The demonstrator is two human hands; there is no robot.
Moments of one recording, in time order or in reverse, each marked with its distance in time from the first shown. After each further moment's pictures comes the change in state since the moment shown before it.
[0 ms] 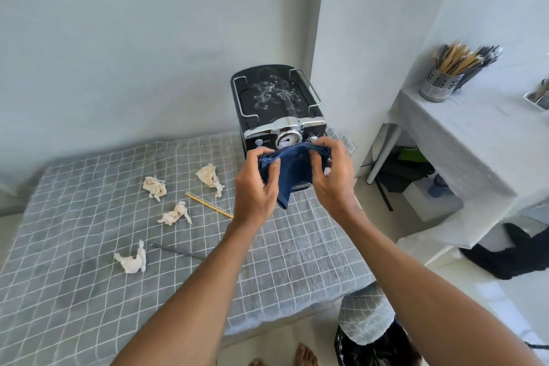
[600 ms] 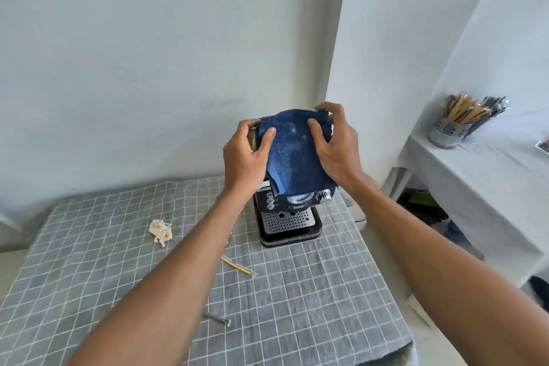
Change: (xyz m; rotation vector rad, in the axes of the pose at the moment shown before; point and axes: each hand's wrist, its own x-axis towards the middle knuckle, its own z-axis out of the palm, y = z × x) left_hand 0.159 0.021 -0.022 0.077 0.134 -0.070; right_hand 0.163 -0.042 0.014 0.030 -0.032 -0.049
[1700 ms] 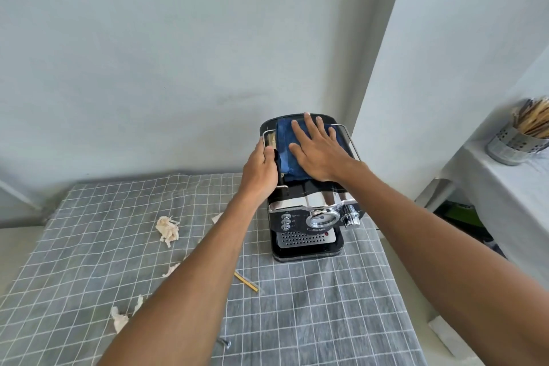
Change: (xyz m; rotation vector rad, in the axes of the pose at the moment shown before) left_hand 0.038 -0.075 0.047 0.085 -0.263 -0.499; right_hand 0.071 0.063 0.094 -0.691 -0.864 -0.038
